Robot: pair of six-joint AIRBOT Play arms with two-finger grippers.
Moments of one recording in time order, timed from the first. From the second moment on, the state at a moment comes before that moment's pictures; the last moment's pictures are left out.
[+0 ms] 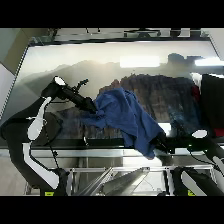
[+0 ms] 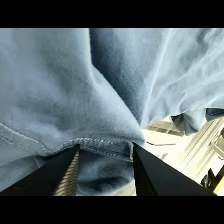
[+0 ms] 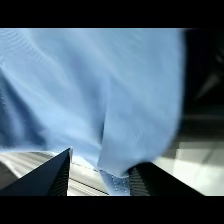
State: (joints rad) left arm -0.08 -1.87 1.46 0.84 -1.50 -1.08; right arm -0.20 -1.01 0.23 -0.72 1.10 1.36
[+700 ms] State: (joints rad) left arm -0.11 -1.83 1.51 0.97 -1.61 -1.11; right arm -0.19 -1.07 0.23 -0.67 1.04 1.24
